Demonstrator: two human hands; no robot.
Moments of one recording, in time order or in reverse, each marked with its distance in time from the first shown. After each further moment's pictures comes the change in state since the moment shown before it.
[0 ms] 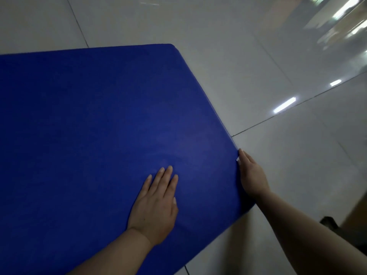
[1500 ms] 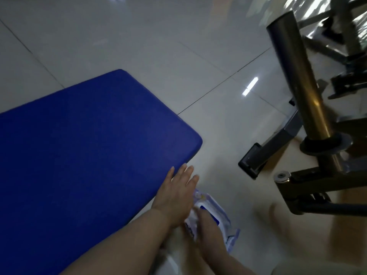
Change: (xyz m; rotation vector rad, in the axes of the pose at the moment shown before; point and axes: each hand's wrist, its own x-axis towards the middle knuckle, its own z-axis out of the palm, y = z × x) left_hand -0.132 0.172 -0.139 0.243 -0.342 0.436; right_hand -0.417 -0.083 -0.081 0.730 0.094 0.123
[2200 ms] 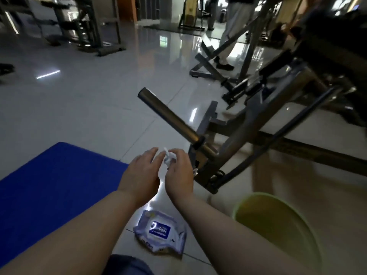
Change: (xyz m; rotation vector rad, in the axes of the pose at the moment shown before) left_hand -0.042 0.123 -0.175 -0.063 0.442 0.221; right_hand -0.023 -0.100 -0.136 0.155 0.728 -0.099
